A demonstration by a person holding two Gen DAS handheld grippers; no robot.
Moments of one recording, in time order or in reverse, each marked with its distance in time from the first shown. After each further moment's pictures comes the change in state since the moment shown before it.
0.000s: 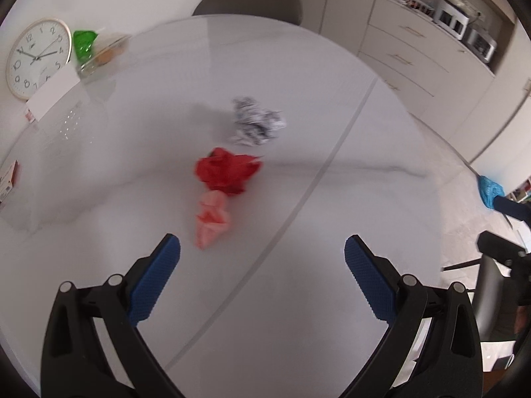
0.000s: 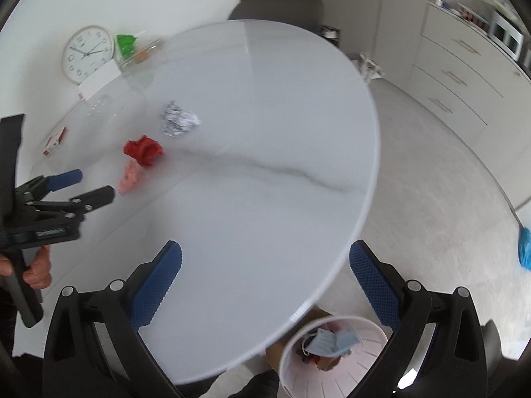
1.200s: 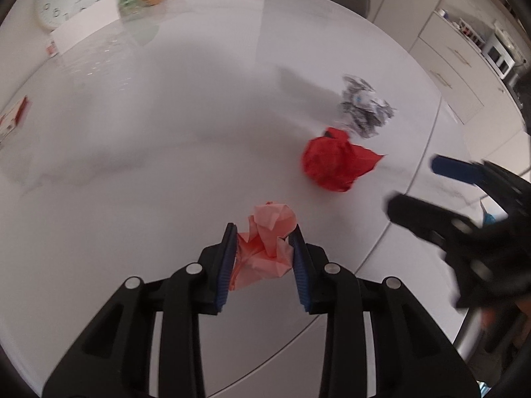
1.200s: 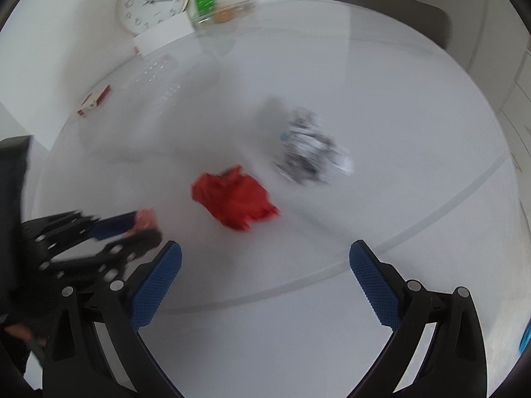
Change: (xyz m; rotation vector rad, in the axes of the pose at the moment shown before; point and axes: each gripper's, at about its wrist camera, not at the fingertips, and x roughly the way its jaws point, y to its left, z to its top) left arm 0.051 0.091 0.004 -0.211 0.087 0.027; right arm 0.132 0.154 0.088 -0.262 0.087 0.214
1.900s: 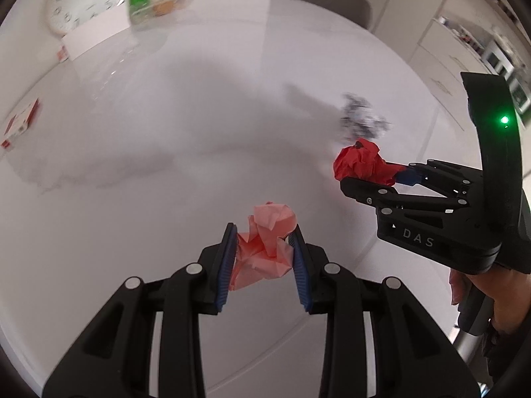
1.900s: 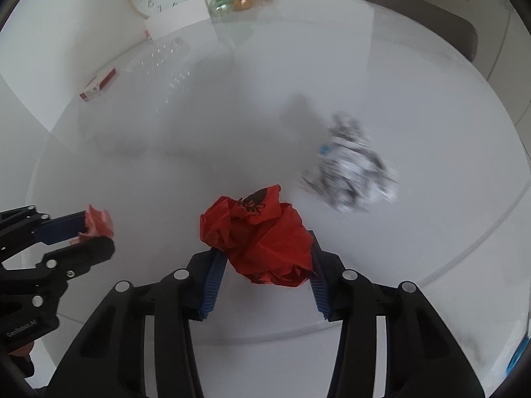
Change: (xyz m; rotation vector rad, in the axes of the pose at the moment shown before) left arm -0.034 -0.001 -0.009 0.009 -0.037 -0.008; right arm 0.002 0.005 -0.007 -0.036 -0.003 -0.004
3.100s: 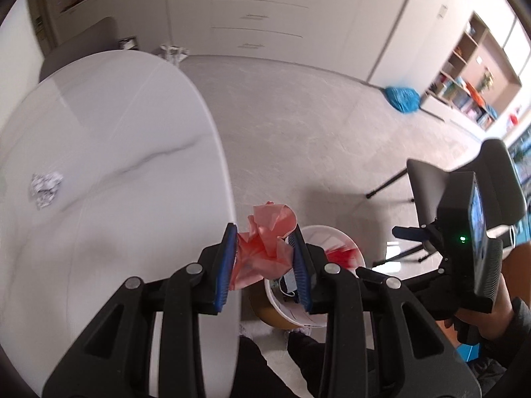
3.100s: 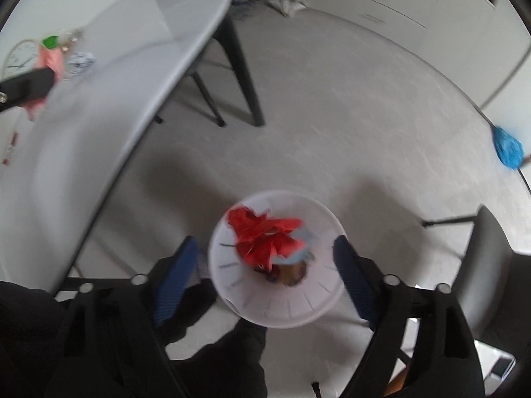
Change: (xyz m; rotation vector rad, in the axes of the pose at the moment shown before) left arm -0.066 -0.329 -0.113 0.684 0.050 -0.321; right arm -0.180 -0.156 -0.377 0.644 0.098 -0.334
